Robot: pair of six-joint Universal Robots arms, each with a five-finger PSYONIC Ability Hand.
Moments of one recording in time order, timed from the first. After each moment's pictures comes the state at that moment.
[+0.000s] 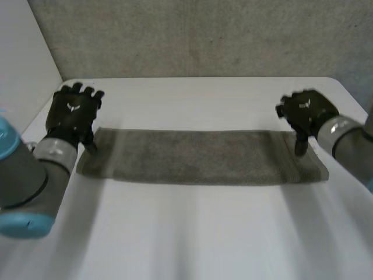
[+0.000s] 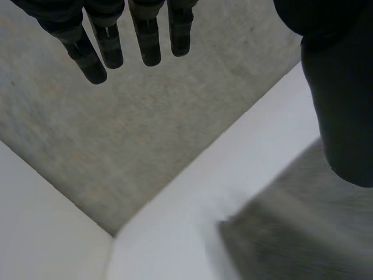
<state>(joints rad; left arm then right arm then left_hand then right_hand) 4.42 -1.83 -1.79 3.61 -1.58 3.55 1.81 -1.19 1.40 0.10 1.39 2.51 0.27 0.26 0.26 0.26 0.22 0.23 0.25 0.24 0.25 0.06</state>
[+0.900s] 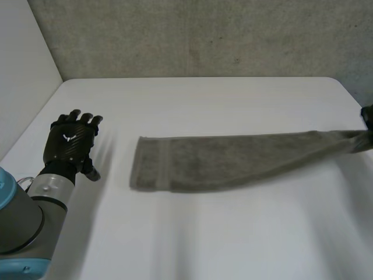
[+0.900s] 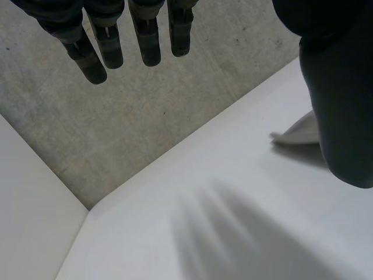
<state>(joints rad) 4.45 -1.78 -2.05 3.82 -1.56 3.46 1.41 -1.12 1.45 -0.10 1.37 2.52 0.27 0.26 0.26 0.26 0.22 1.19 1.31 1.33 1.33 1.12</state>
